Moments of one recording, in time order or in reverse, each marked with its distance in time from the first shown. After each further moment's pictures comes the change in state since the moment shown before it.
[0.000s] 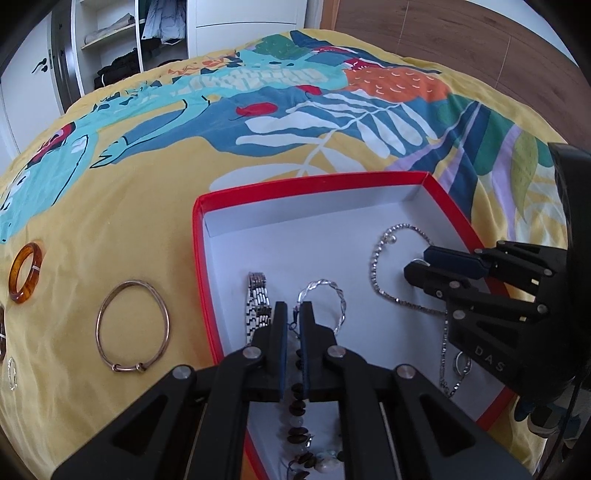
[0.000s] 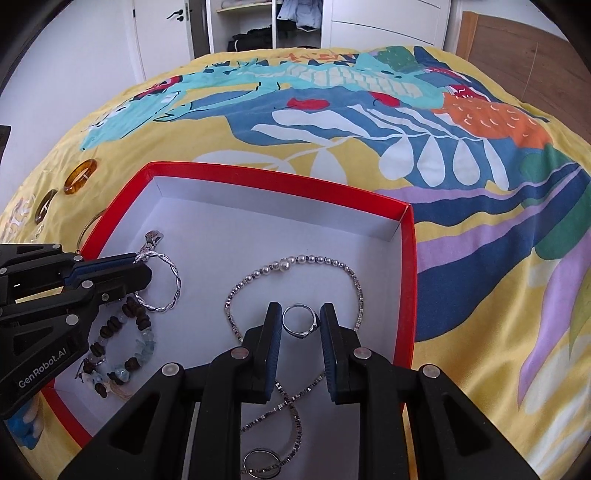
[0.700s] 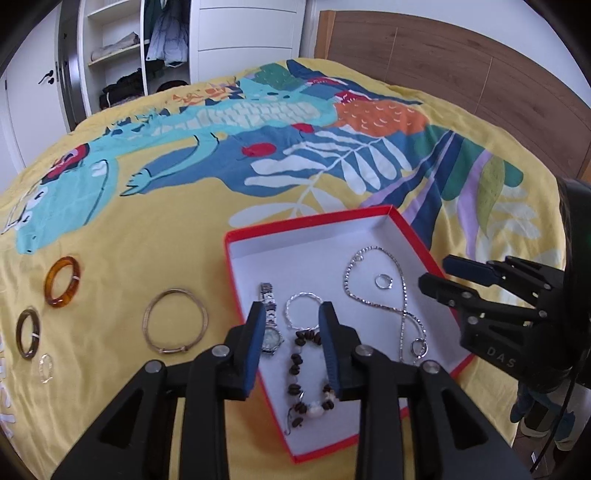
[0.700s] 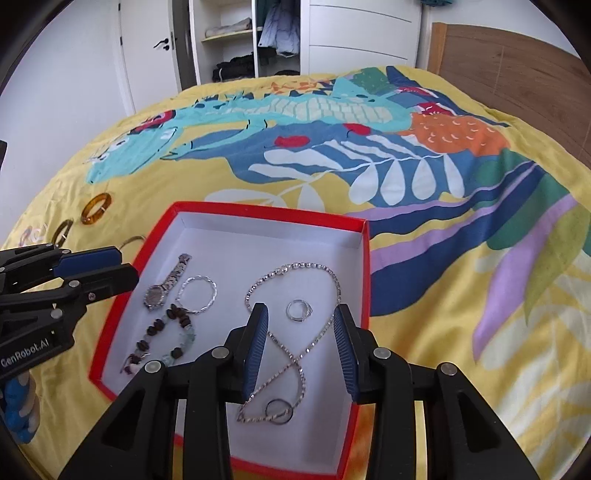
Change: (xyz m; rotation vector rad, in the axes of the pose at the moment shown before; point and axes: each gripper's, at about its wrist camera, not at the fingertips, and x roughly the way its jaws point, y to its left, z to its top) left arm -0.085 0.001 0.001 0.007 -0.085 -0.007; right arm -0.070 0.000 -0.008 0.085 -0.090 -0.020
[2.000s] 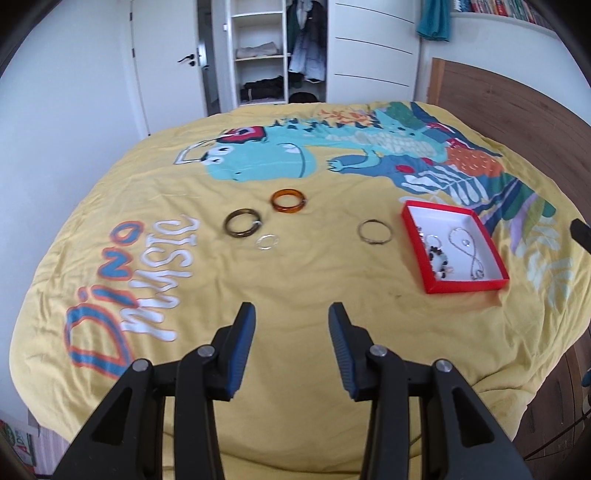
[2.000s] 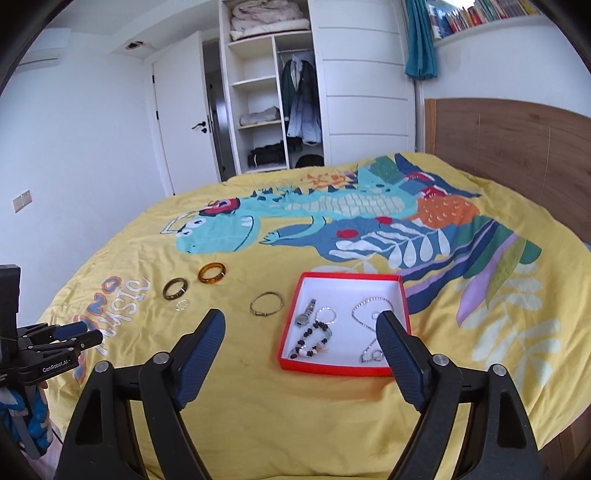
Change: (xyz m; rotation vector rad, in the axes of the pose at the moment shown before) left arm -0.261 0.115 -0.164 -0.255 -0.076 0.356; right arm -0.240 0.109 -0.058 0.044 -0.329 0.088
